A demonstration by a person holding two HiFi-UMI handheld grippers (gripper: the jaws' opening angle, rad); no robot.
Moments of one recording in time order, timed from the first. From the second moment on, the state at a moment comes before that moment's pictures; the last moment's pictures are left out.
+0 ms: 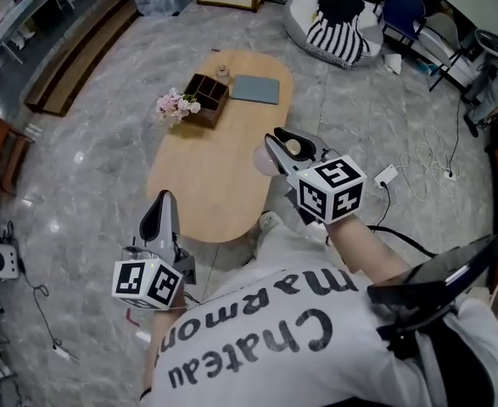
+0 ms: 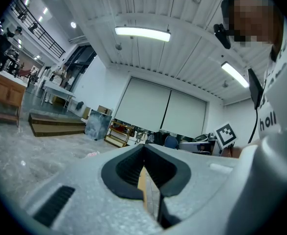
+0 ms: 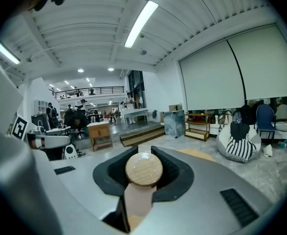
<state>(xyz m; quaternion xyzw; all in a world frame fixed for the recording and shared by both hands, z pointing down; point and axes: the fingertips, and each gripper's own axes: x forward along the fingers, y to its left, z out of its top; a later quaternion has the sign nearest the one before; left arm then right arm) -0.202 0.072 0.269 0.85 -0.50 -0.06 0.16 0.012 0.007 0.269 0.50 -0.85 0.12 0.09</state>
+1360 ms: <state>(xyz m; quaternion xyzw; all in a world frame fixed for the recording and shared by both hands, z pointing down) -0.201 0.087 0.264 0.85 -0.50 -0.08 0.15 0.018 0.014 0.265 0.50 -0.85 0.11 0.10</state>
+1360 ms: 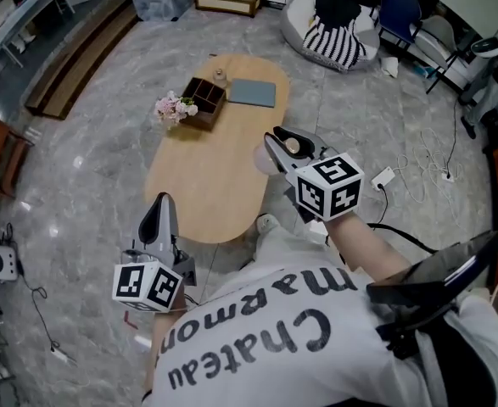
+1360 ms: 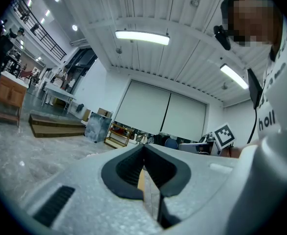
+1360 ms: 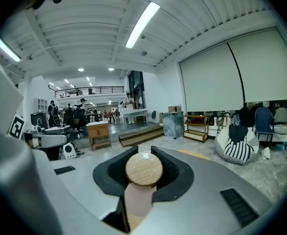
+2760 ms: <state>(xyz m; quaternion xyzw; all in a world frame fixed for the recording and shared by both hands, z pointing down) -0.206 0.097 0.267 0.84 -0.51 -0.07 0.16 0.009 0.022 0.263 0.49 -0.86 0.09 0.09</state>
